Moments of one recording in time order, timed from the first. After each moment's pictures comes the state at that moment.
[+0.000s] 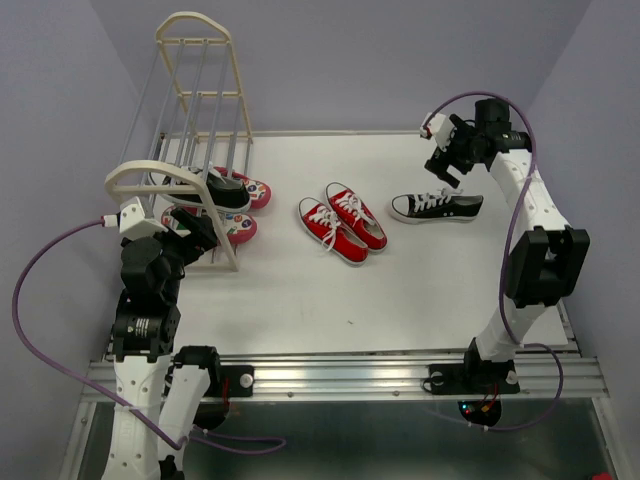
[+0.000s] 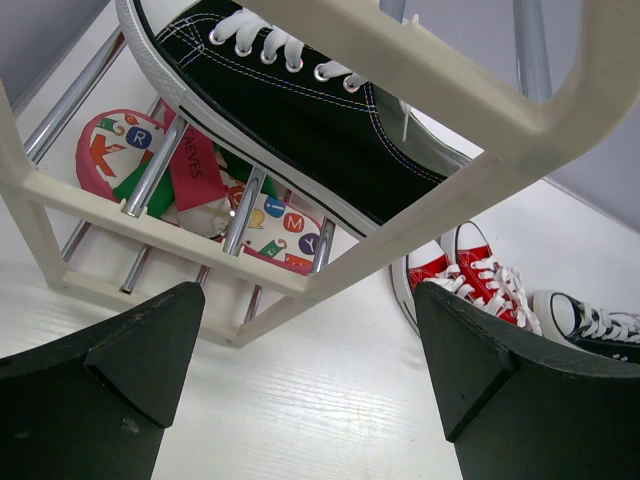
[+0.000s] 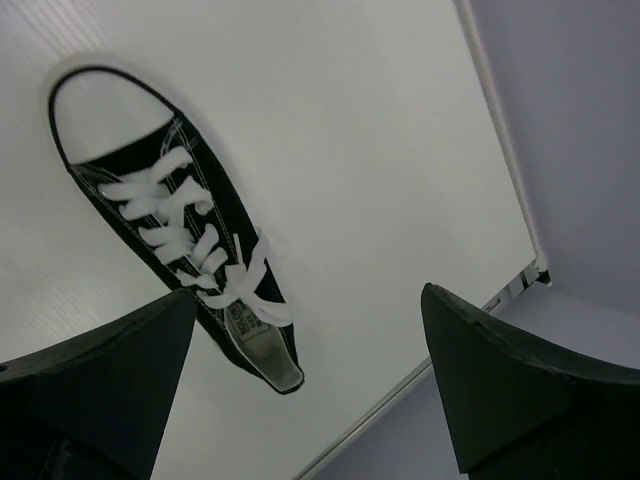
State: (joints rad) left arm -0.03 0.53 0.82 -0.53 -0.13 -0.50; right arm 0.03 1.72 1.66 -0.68 -0.34 -0.97
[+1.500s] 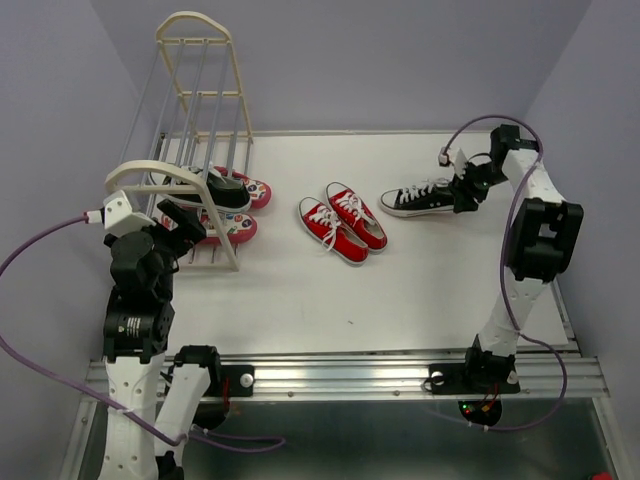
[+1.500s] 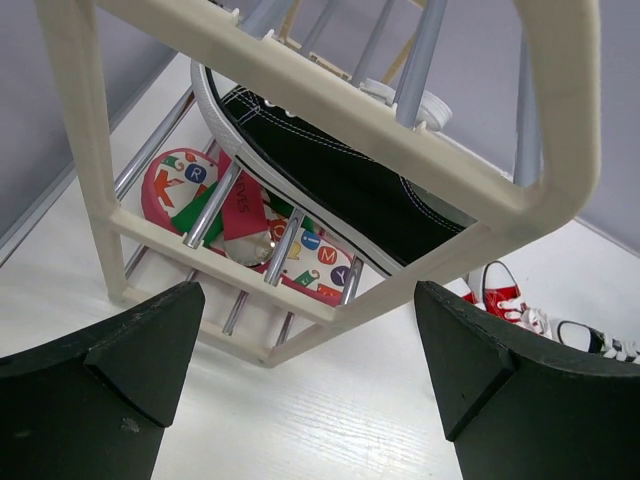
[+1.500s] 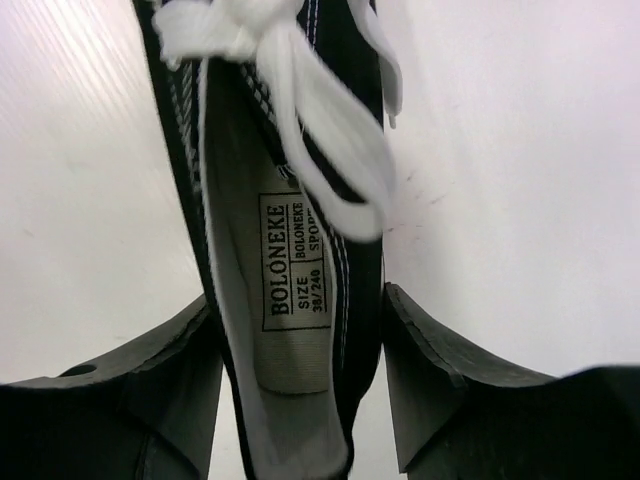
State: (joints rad) left arm -0.03 0.59 0.95 -0.59 -0.25 -0.46; right arm -0.18 2.11 1.81 -1.06 -0.50 -1.29
